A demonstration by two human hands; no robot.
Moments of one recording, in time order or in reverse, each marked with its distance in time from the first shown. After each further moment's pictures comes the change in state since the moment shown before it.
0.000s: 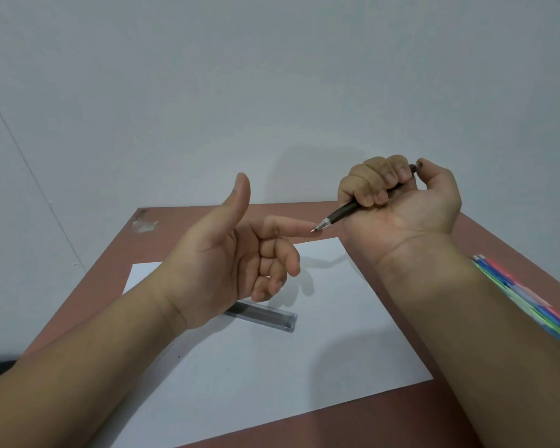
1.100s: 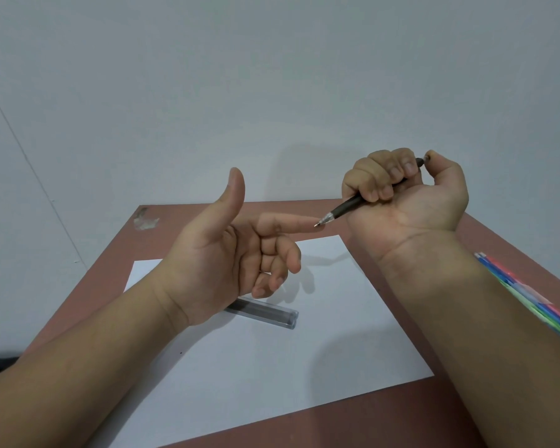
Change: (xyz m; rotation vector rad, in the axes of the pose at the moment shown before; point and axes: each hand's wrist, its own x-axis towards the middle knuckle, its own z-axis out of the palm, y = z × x) left_hand -0.001 -0.002 -0.003 -0.006 -0.049 0.032; right_hand -0.002 -0.001 0.003 0.003 -0.046 -0.013
